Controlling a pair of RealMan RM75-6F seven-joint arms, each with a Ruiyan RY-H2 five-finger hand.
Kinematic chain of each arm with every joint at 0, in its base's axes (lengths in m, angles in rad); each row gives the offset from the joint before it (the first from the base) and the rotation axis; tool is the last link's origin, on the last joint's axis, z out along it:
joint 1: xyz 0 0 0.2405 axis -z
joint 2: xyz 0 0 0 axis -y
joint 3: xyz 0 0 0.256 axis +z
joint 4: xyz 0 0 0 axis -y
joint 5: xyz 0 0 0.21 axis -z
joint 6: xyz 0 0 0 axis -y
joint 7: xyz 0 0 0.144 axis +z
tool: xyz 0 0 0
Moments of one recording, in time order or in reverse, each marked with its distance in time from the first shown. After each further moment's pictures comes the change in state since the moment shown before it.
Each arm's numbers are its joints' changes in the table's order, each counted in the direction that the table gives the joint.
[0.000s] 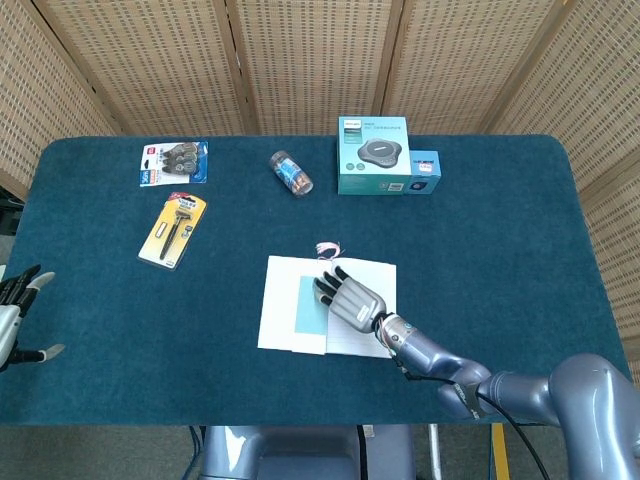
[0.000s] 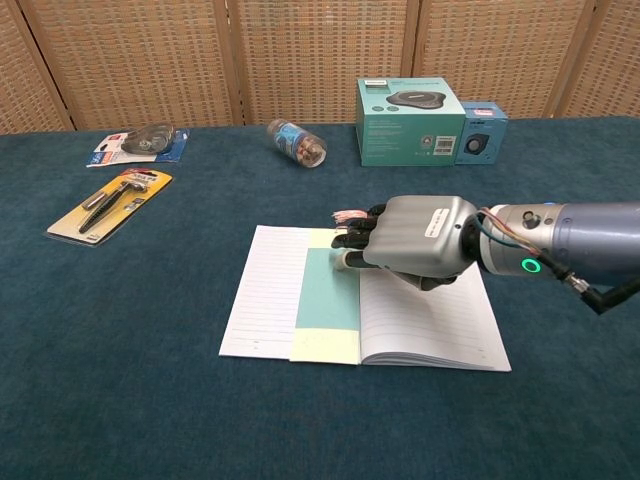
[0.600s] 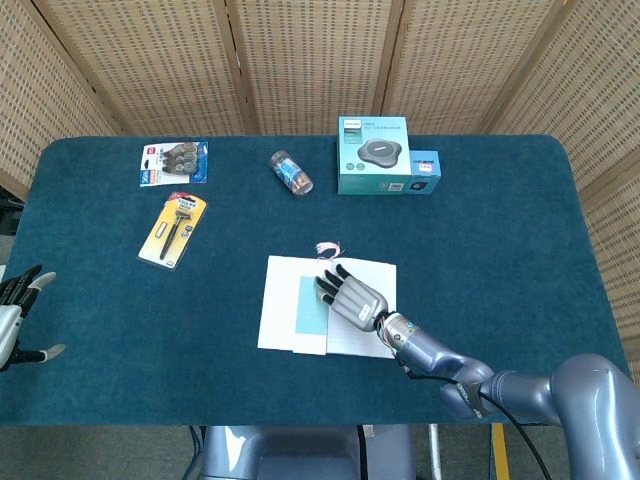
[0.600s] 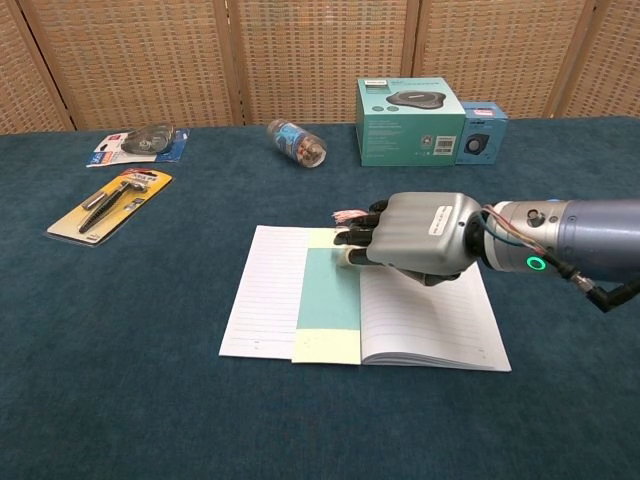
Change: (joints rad) left arm 0.002 -0.002 0.001 0.004 0.000 0.001 0.001; right arm 0.000 -0.004 -0.009 -0.014 0.028 -0.010 -0.011
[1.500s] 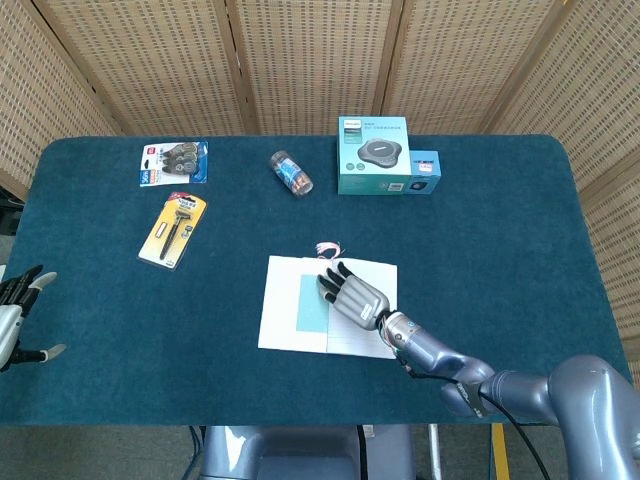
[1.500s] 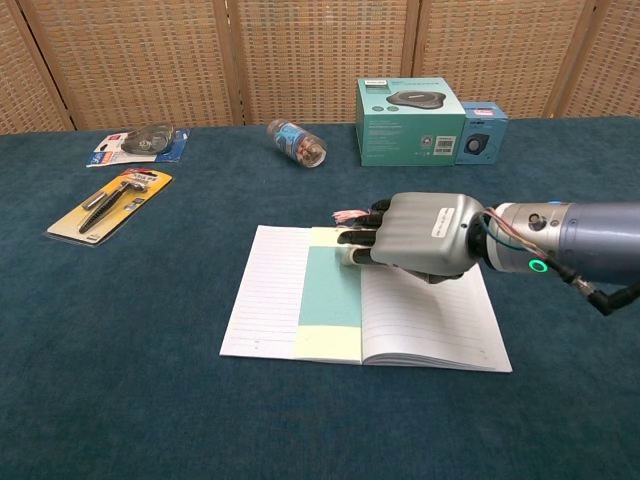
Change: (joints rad) left arm 0.001 -0.001 0.001 0.002 0.001 0.001 0.000; right arm 0.008 0.011 -0.007 -0.029 0.019 -0.008 -0.025
